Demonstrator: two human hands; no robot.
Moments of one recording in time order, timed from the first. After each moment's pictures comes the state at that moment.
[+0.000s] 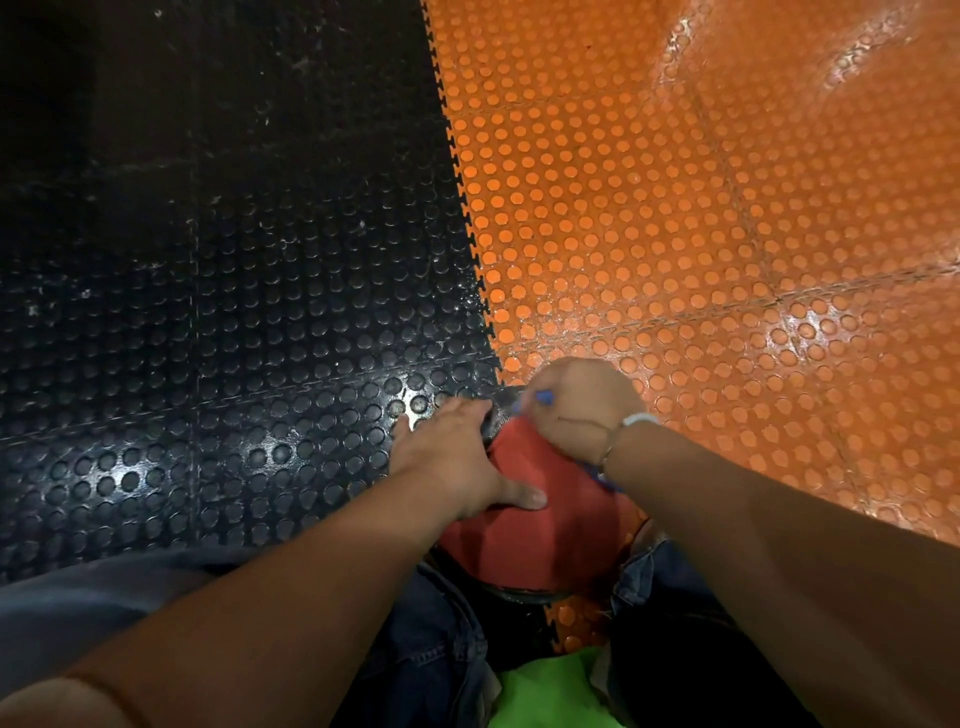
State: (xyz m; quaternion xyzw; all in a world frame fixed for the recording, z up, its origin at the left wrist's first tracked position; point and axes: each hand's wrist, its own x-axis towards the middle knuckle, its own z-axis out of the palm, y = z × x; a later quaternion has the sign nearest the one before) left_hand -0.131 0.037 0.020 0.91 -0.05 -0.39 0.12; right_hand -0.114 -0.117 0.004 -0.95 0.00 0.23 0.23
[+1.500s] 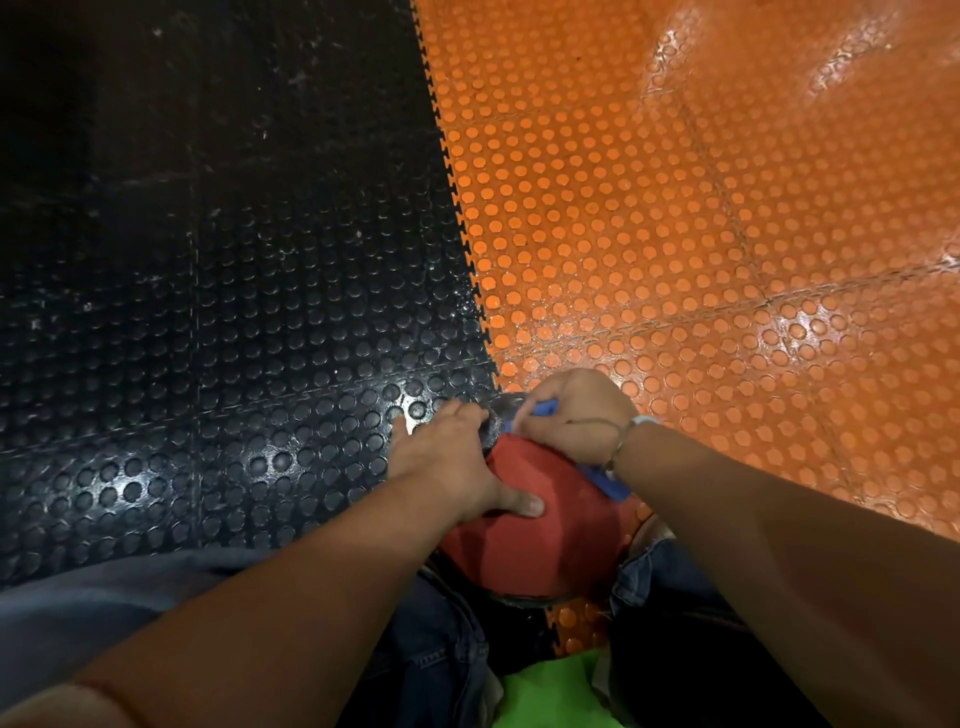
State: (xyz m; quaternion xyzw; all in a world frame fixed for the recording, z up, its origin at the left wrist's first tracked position) left_hand -0.134 0.035 0.020 0.92 -0.06 -0.38 0.09; right_hand -0.123 -0.122 0.006 -0.89 0.02 0.27 0.37
